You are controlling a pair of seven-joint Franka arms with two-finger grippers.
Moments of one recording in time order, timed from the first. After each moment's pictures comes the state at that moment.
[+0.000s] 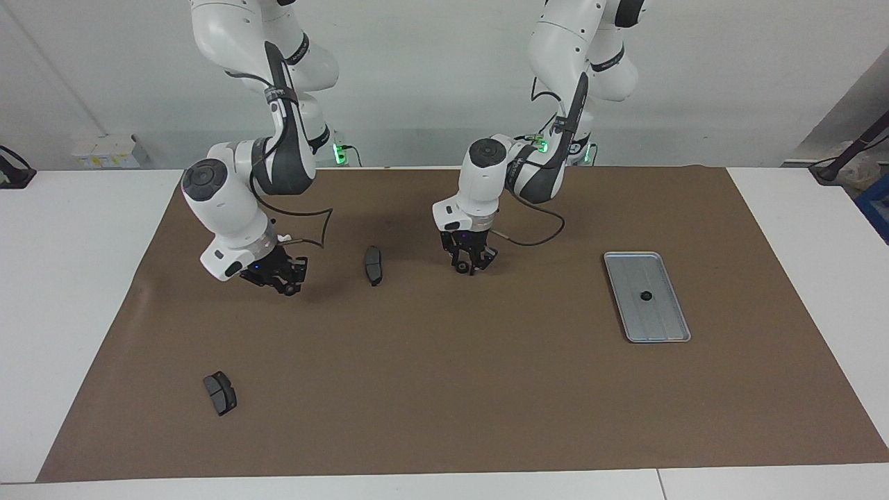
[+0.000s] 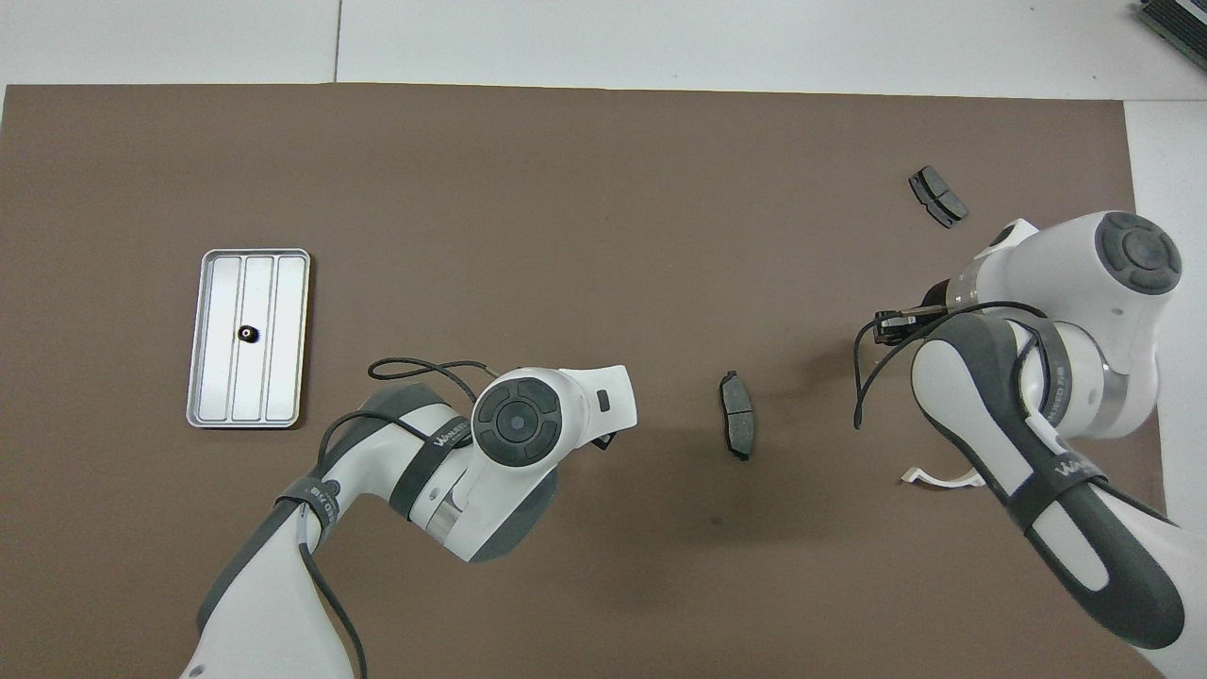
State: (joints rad) left arm -0.65 0.29 -0.06 -2.10 0.00 2.52 -0.06; right arm 0.08 0.19 -0.01 -2.00 0.10 2.18 -0.01
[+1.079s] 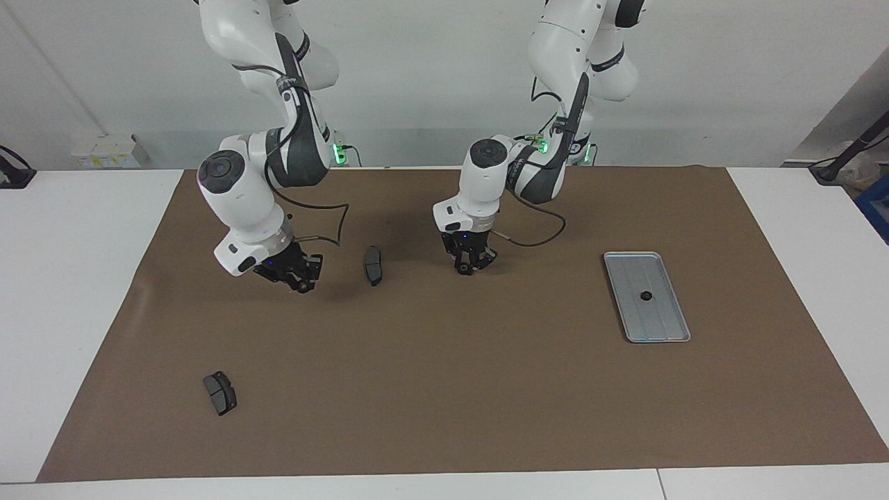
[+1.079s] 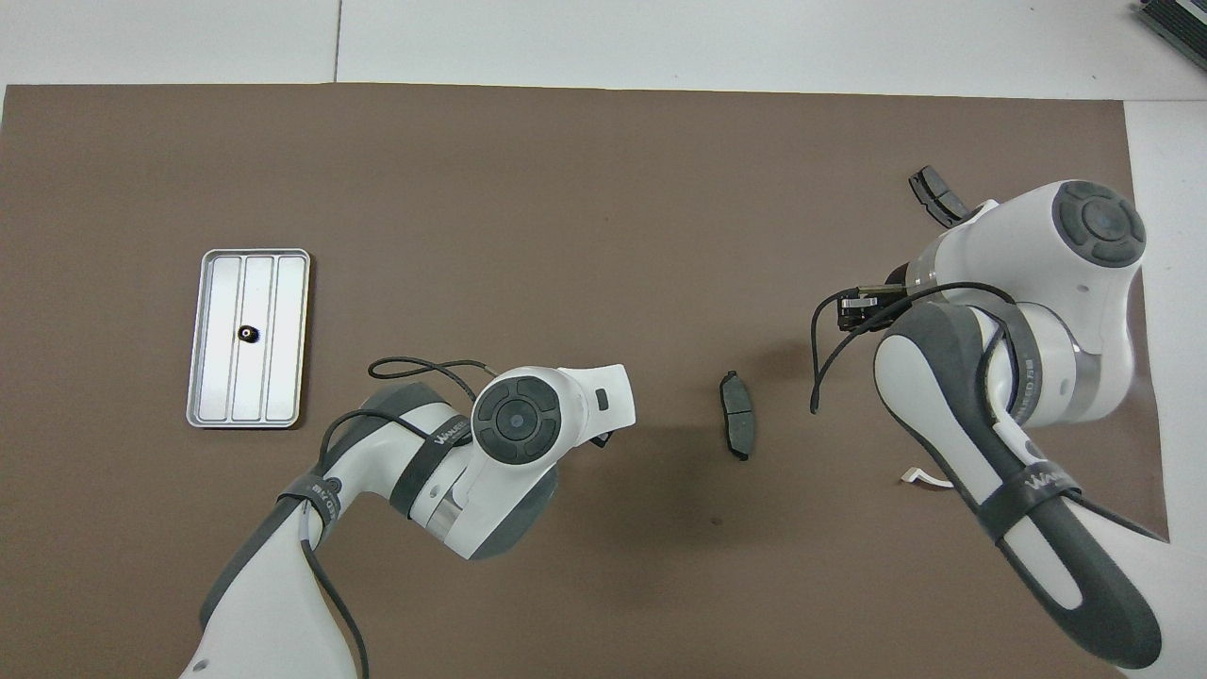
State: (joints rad) left arm -0.65 0.29 -0.05 -2.08 0.00 2.52 -0.06; right arm 0.13 0.19 -0.01 -1.96 0.10 2.14 0.08
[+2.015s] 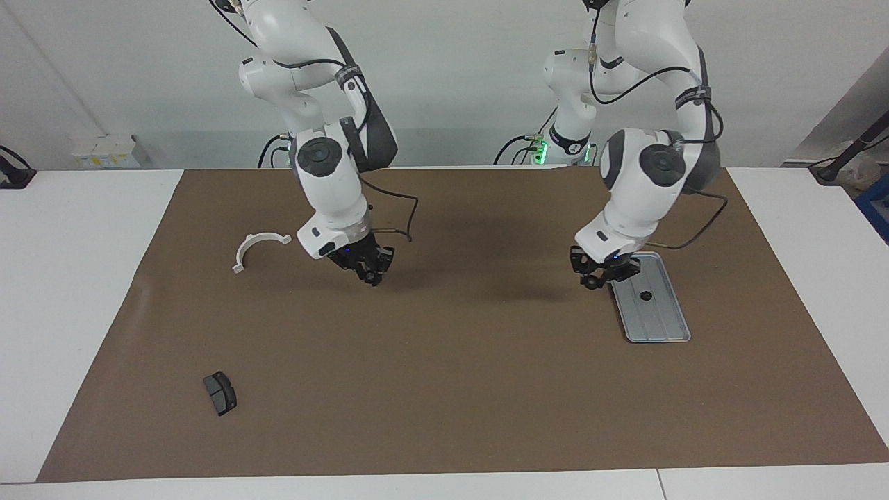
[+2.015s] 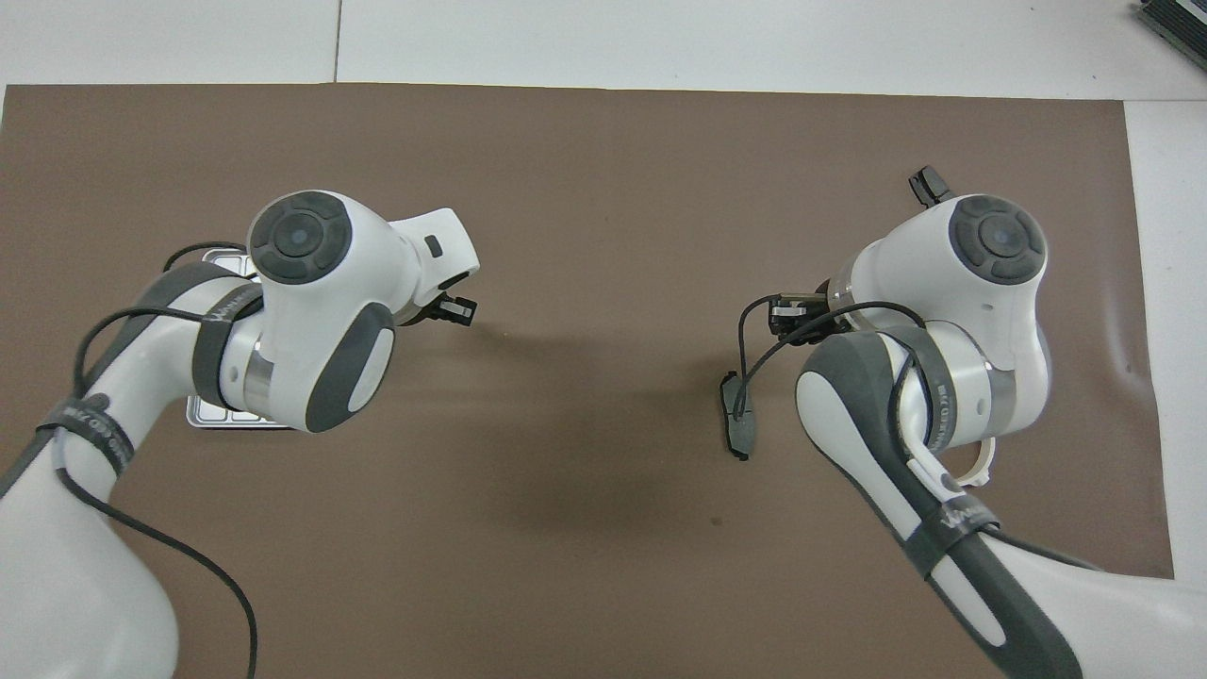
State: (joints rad) left arm -0.12 0.19 -0.03 -1.88 0.00 2.03 0.21; right arm 0.42 0.23 -0.01 -1.94 0.11 2.24 0.53
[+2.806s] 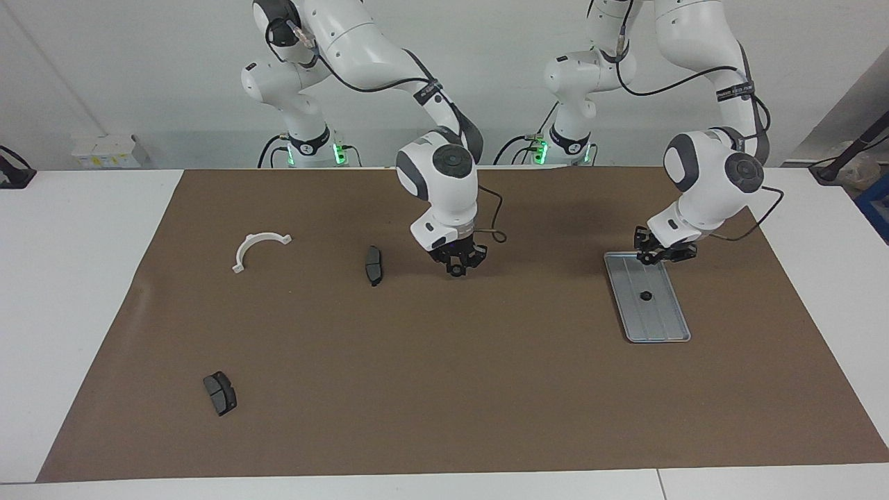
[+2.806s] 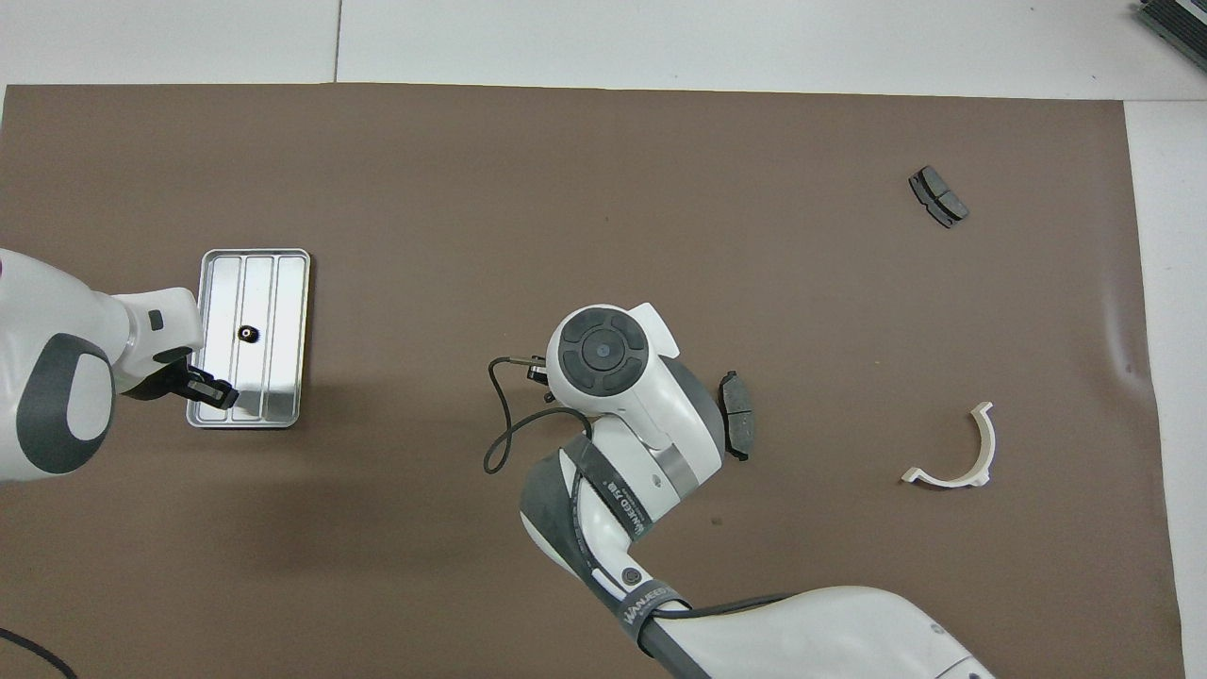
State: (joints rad) left arm 0.10 0.09 -0.04 -2.20 0.00 2.15 0.52; right arm 0.70 0.47 -0.01 -1.75 0.05 2.25 0.90
